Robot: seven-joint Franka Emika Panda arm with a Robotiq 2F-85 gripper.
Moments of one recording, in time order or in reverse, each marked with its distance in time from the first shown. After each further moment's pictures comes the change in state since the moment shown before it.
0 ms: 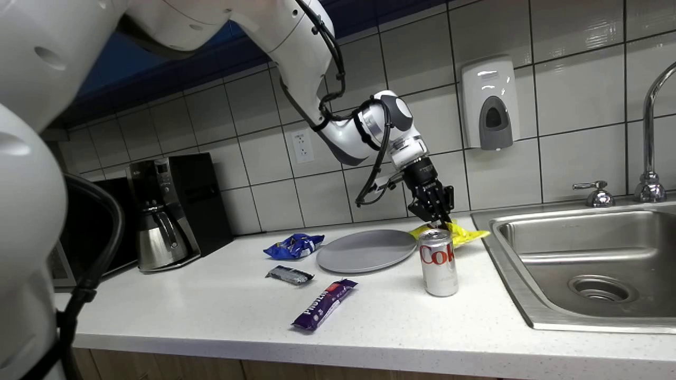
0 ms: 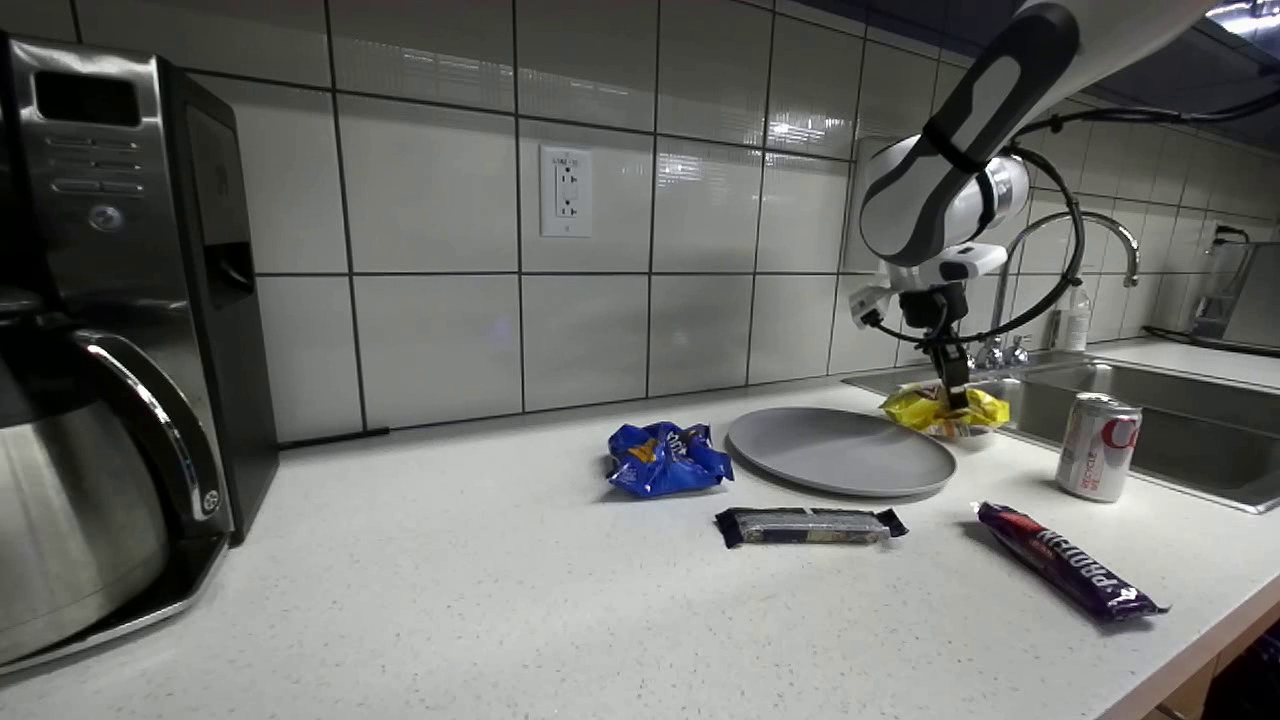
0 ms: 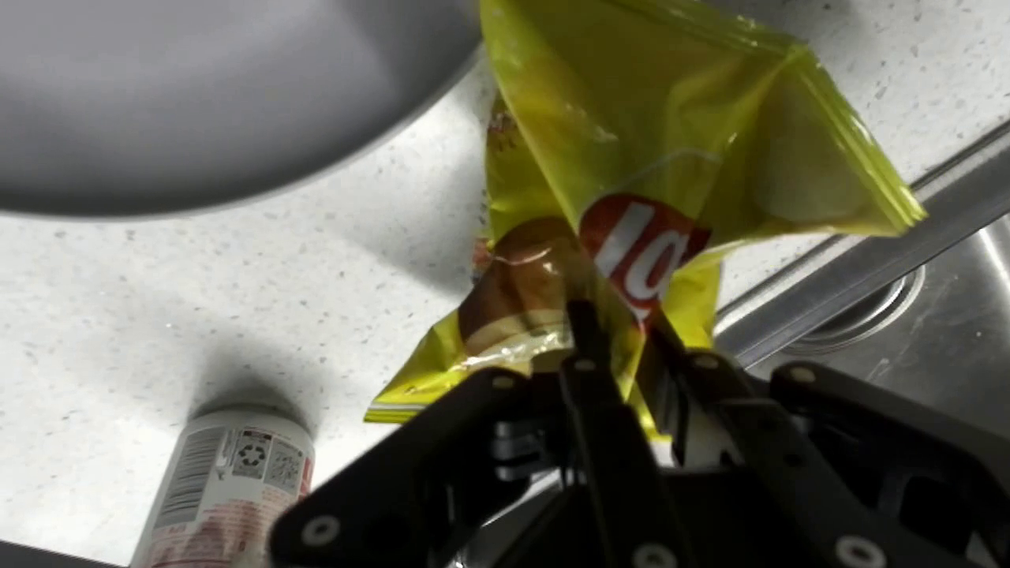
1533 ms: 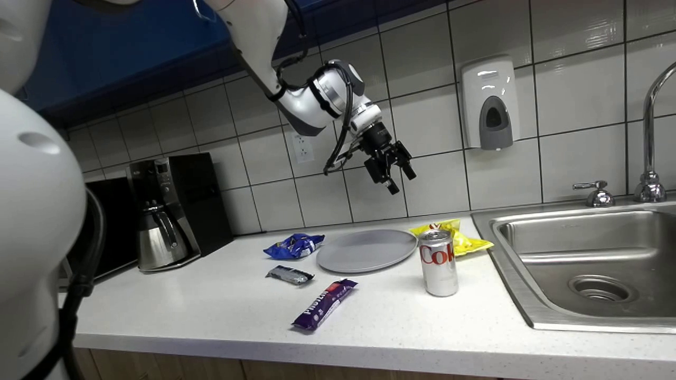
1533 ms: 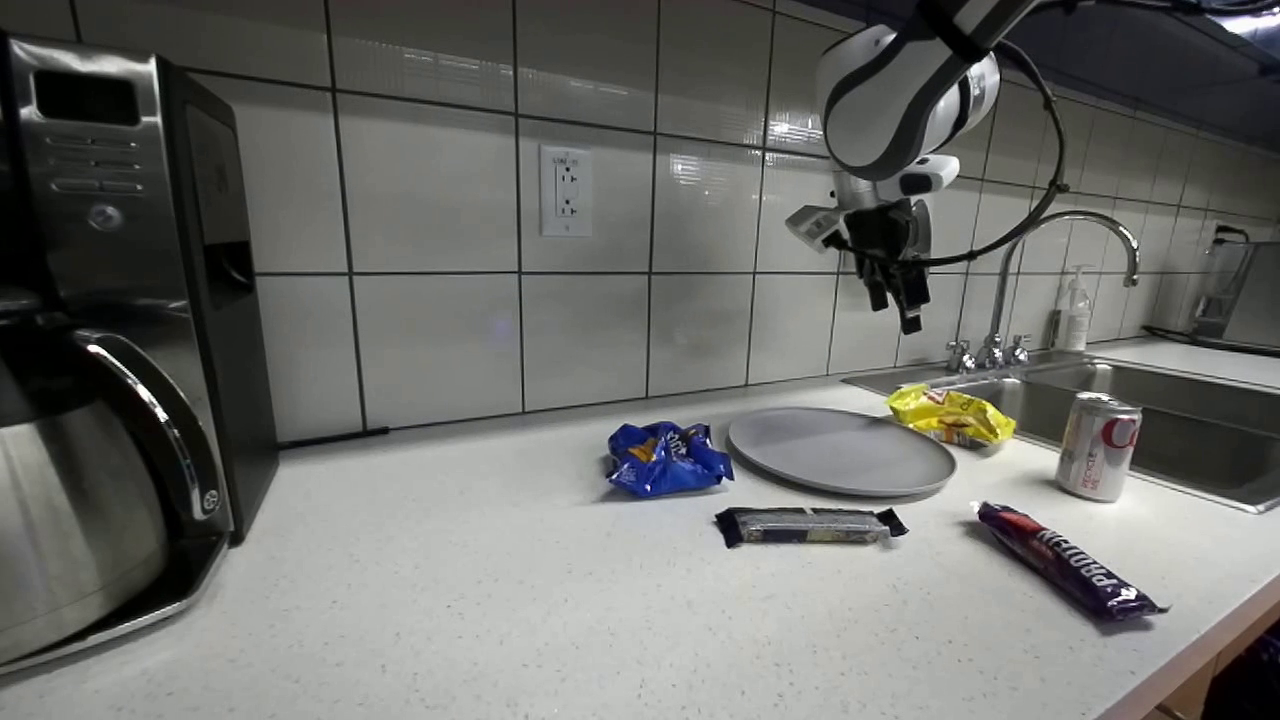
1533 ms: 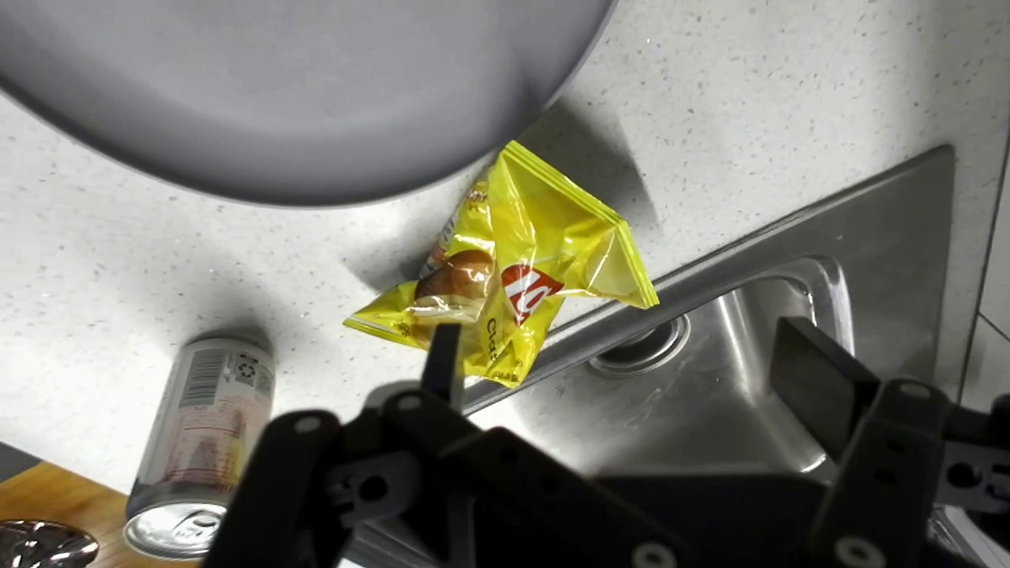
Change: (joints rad) arm 0.097 -0.196 0.067 -0.055 -0.154 0.000 -0.089
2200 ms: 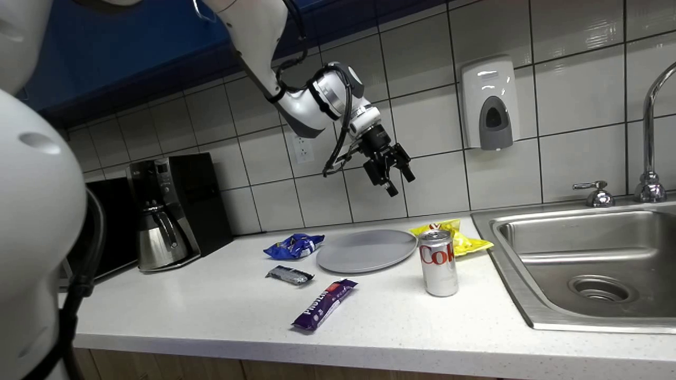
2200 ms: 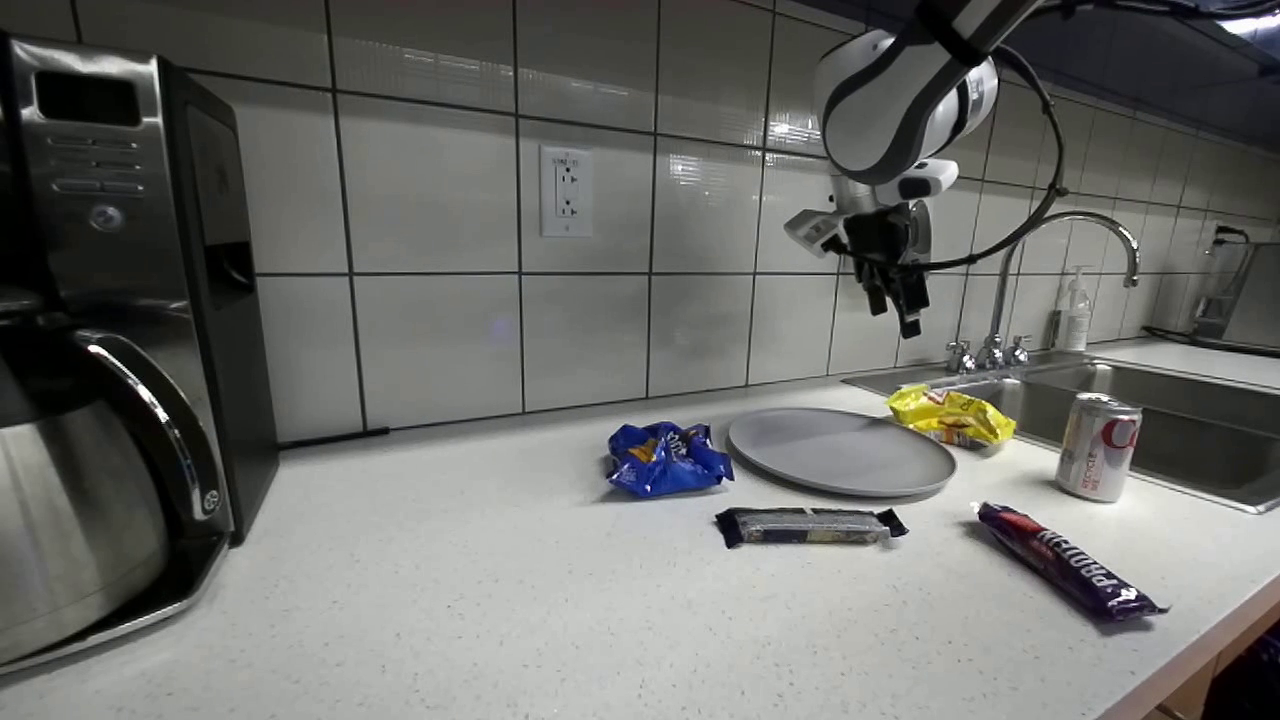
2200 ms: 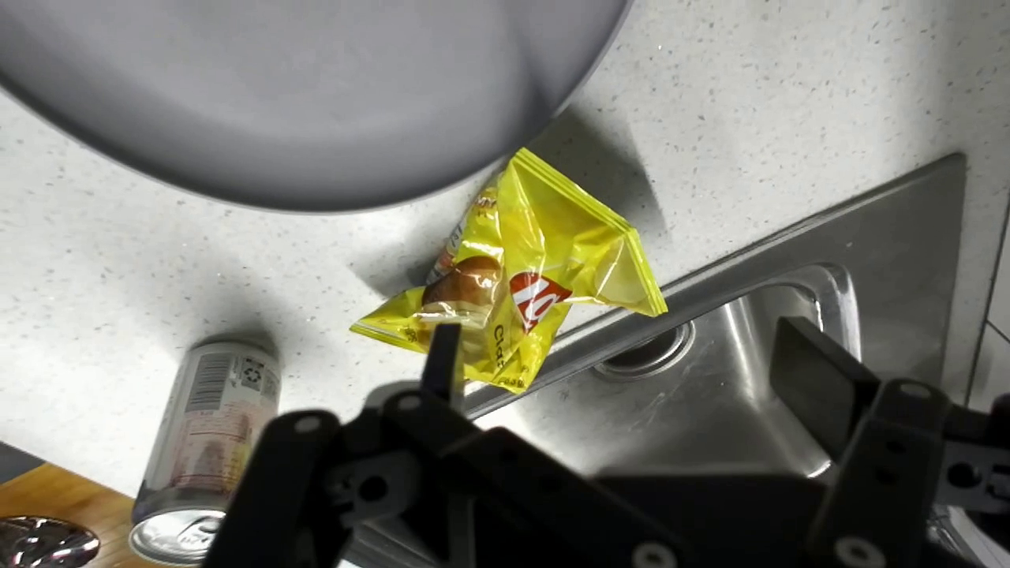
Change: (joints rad) arm 0.001 0.003 0.004 -0.005 0.000 0.000 0.000
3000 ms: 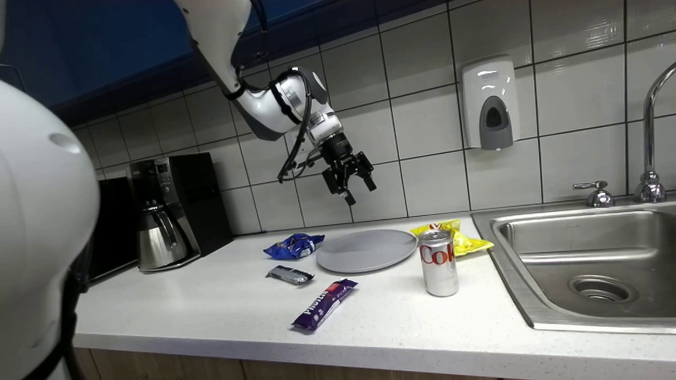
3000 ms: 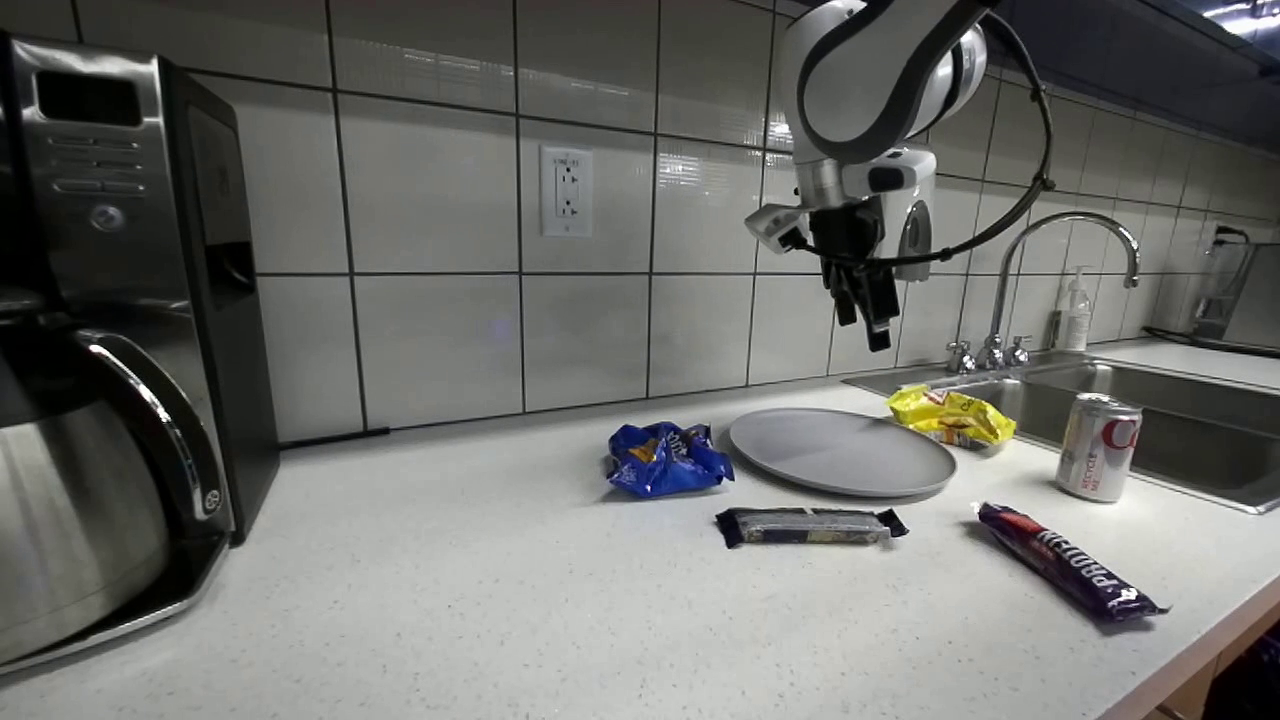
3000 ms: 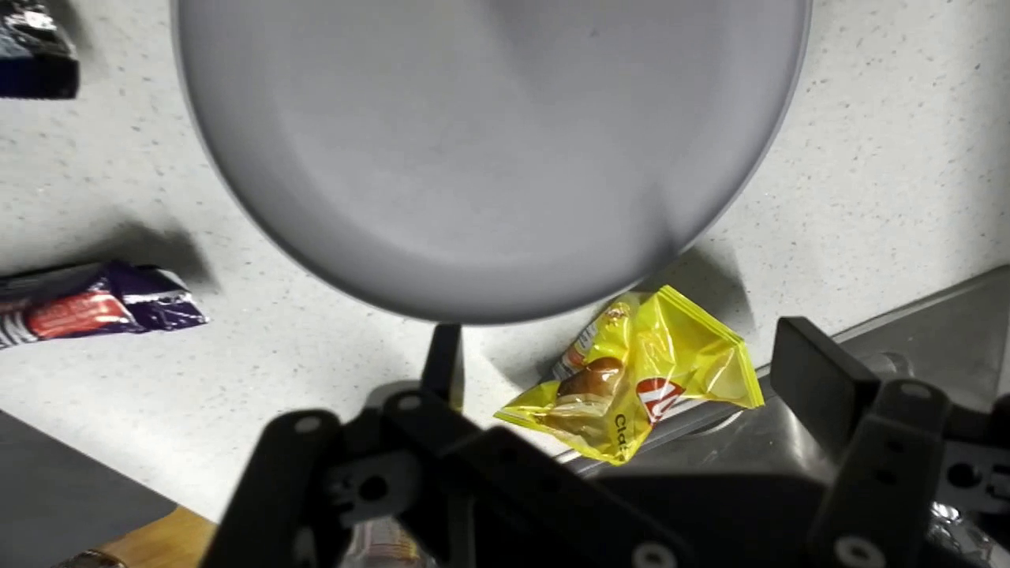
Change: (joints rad) arm 0.086 -0.134 0.065 -0.180 -0.002 0.000 0.133
